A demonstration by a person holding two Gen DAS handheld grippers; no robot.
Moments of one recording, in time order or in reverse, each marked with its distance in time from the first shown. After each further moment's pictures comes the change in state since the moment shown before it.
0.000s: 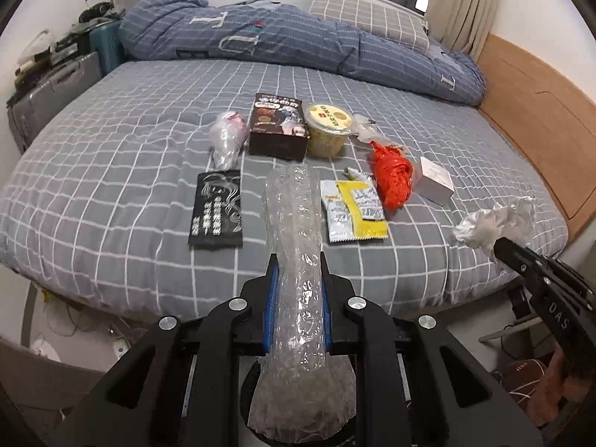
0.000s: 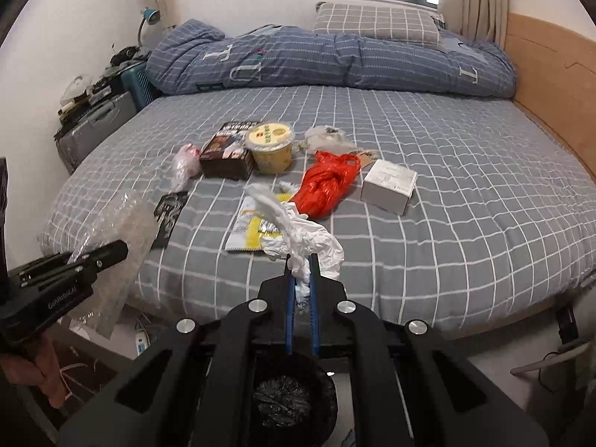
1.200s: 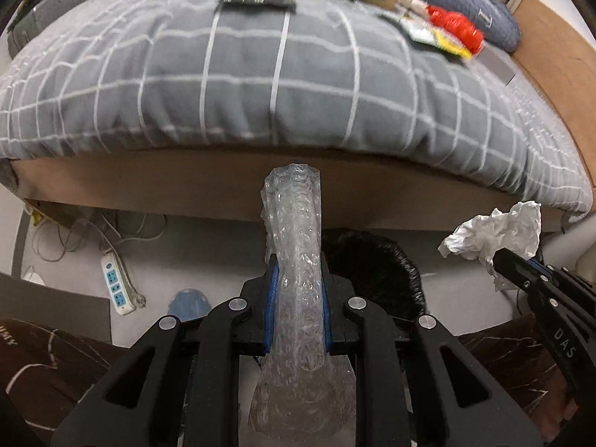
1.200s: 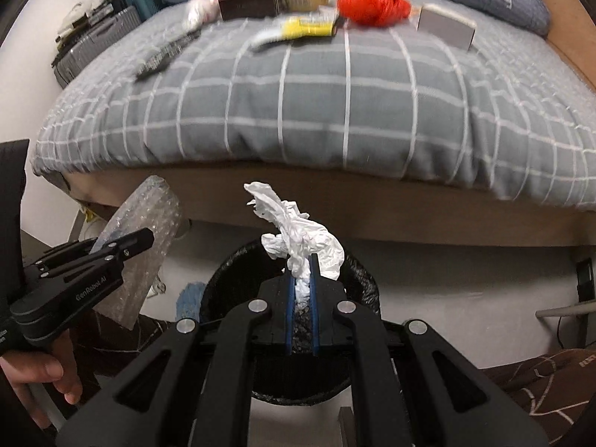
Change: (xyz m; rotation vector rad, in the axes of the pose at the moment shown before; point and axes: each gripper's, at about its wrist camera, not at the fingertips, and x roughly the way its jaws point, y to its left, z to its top) left arm 0.097 0.045 -0.142 -0.057 0.284 0.039; right arm 0.090 0.038 -0.140 -0.018 0.319 0.048
